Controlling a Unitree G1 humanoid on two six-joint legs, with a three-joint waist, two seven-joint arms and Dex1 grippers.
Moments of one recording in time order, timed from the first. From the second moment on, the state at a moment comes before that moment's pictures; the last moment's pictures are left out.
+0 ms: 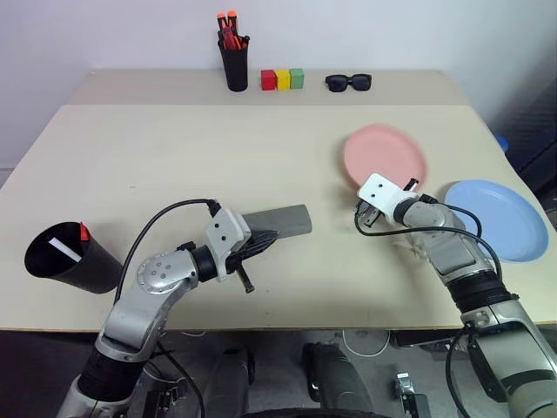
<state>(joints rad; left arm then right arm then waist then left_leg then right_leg) -0.16 0.45 -0.14 -0.45 -0.30 0.42 -0.71 -0.57 -0.62 0.23 0.32 -0.26 0.18 0.48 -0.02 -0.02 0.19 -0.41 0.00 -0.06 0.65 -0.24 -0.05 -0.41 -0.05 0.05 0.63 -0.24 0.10</state>
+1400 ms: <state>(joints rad) -0.32 0.27 -0.30 -0.24 -0.34 0.30 -0.81 0.14 -0.71 -0.33 -0.41 0.02 0.61 0.65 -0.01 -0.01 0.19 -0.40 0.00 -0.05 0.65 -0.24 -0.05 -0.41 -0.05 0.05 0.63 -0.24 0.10</state>
